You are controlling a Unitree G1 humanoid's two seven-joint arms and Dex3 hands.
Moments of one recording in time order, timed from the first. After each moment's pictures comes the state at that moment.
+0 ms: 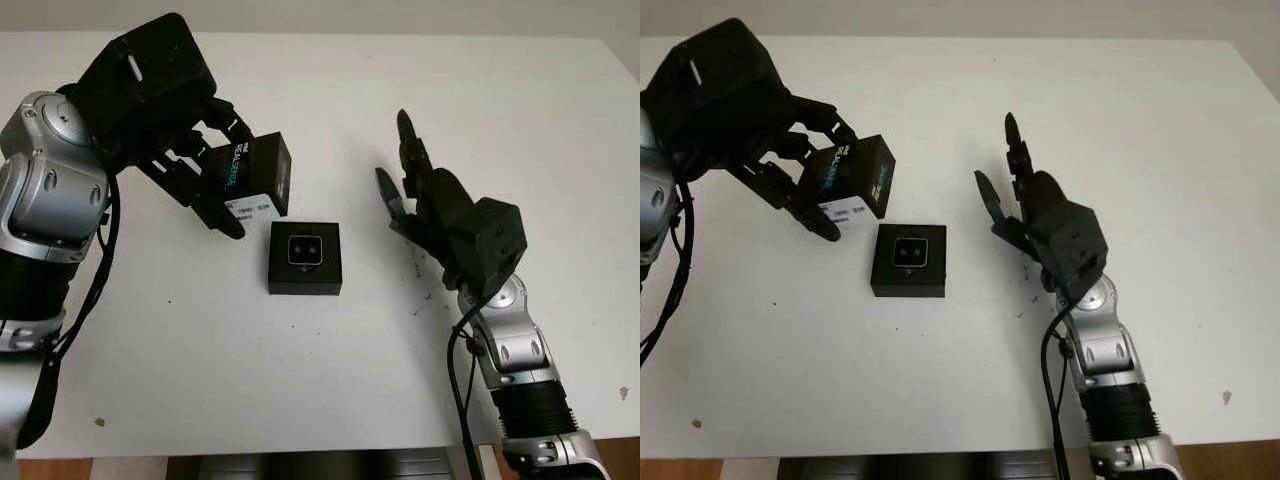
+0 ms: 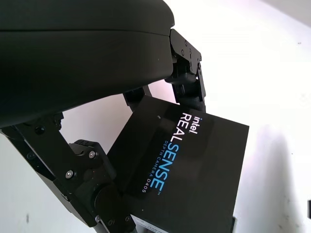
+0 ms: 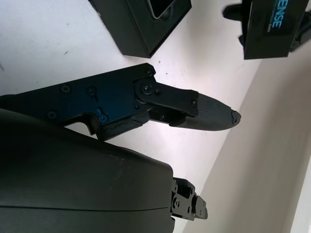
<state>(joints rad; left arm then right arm) -0.89 0.70 -0.19 -0.14 0.27 0.97 -0.84 -0.40 -0.20 0.03 0.12 -0.06 0.06 0.14</state>
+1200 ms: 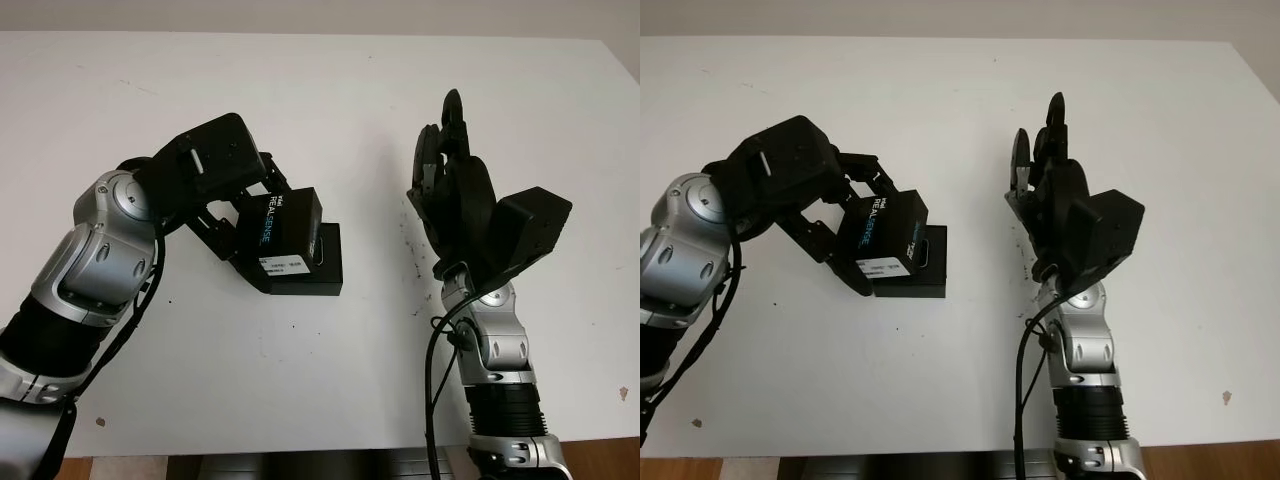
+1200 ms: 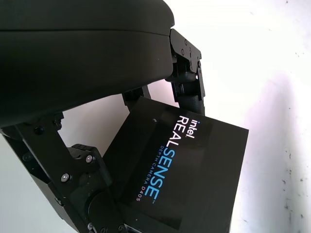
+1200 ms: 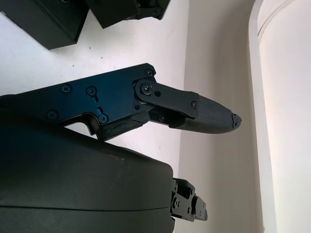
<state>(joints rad) -0.75 0.61 -0.30 -0.17 0.22 0.85 -0.64 -0.42 -0.03 -0.09 0.07 0.11 0.06 0.01</state>
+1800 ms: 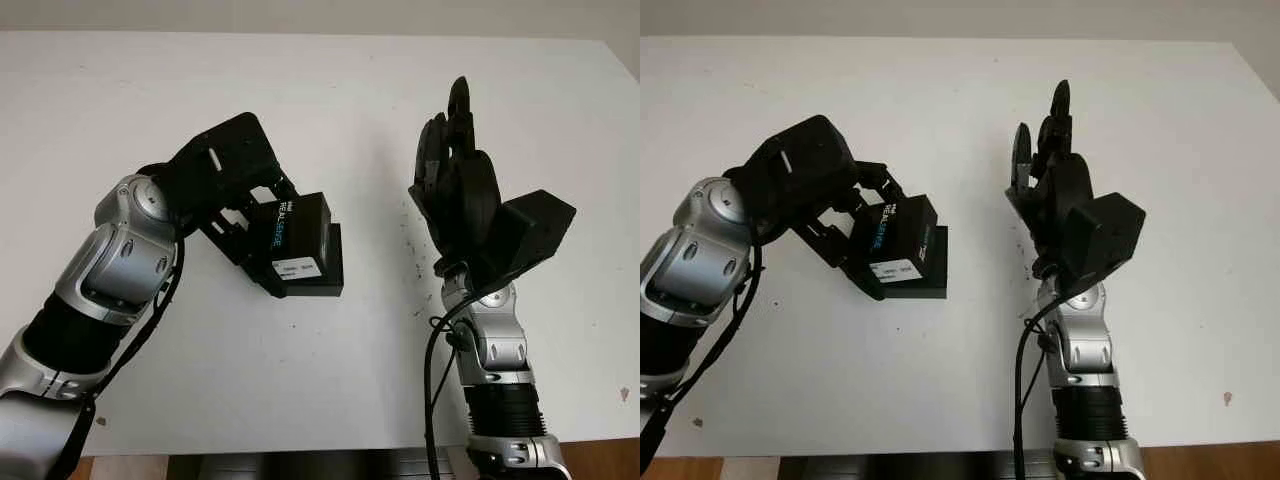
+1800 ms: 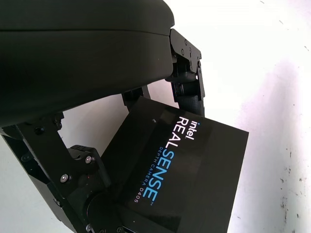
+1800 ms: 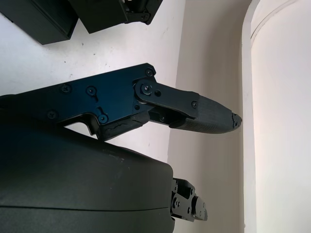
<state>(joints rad) -0.77 0.58 -0.33 -0.18 0.24 0.93 -0.63 -0.42 -0.03 -0.08 0.07 0.07 0.00 0.01</state>
